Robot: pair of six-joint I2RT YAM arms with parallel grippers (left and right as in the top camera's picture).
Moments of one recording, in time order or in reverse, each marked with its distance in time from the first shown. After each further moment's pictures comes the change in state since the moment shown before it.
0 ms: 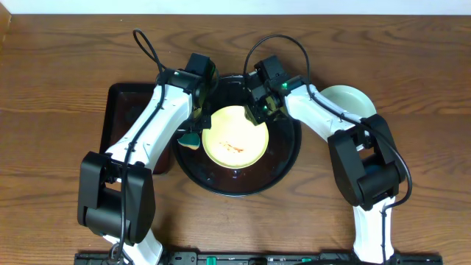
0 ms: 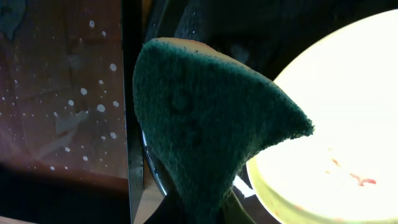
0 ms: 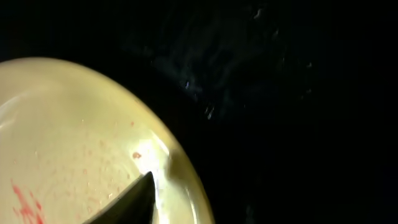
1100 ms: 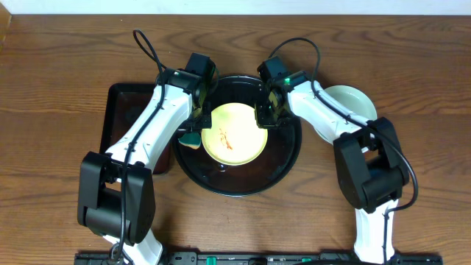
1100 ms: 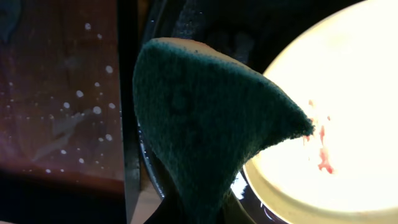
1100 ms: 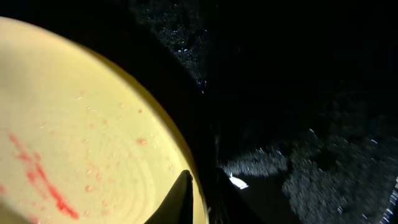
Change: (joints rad) left arm 0.000 0.000 0.000 0.009 0.009 -0.001; right arm -0.005 -0.026 0.032 -0.278 0.062 0.448
